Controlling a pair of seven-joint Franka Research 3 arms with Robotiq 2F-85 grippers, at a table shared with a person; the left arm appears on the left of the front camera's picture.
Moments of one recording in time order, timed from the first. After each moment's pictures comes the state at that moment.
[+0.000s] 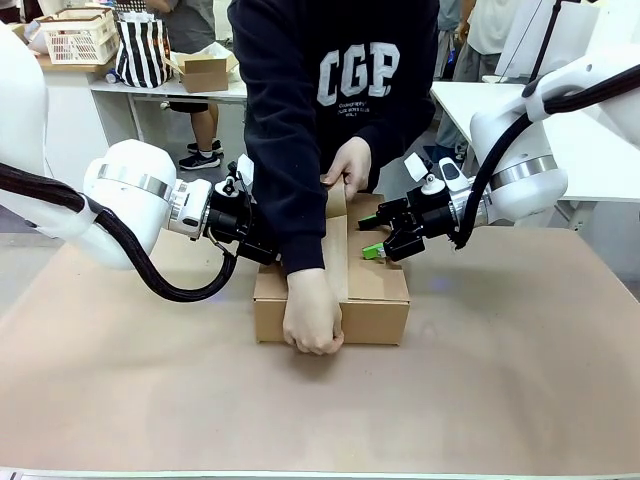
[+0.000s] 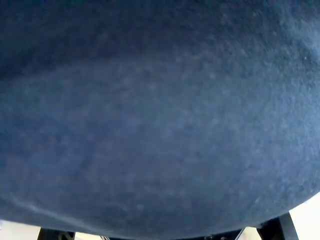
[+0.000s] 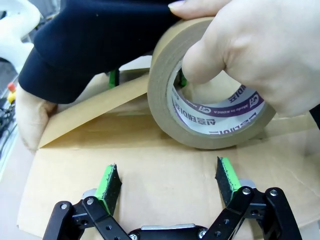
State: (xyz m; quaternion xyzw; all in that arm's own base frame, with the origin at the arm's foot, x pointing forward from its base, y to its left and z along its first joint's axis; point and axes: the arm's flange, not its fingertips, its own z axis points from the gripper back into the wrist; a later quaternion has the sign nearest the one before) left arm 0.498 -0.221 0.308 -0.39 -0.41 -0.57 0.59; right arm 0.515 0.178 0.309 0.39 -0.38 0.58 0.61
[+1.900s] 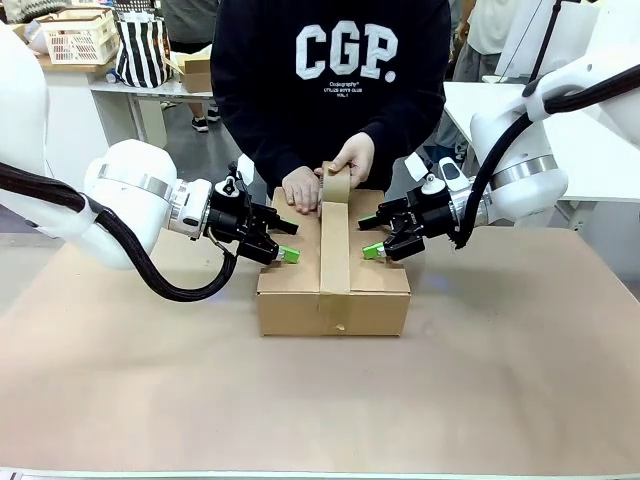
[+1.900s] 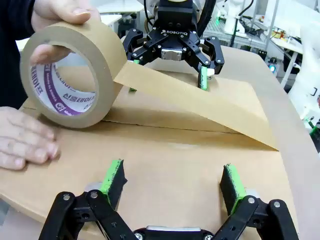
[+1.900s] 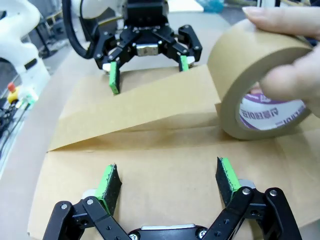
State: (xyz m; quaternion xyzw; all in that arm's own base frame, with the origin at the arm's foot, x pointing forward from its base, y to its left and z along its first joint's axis) left arm 0.499 -0.220 0.308 -0.39 -0.41 -0.57 0.59; right arm 0.516 0.178 0.309 0.39 -0.38 0.58 0.61
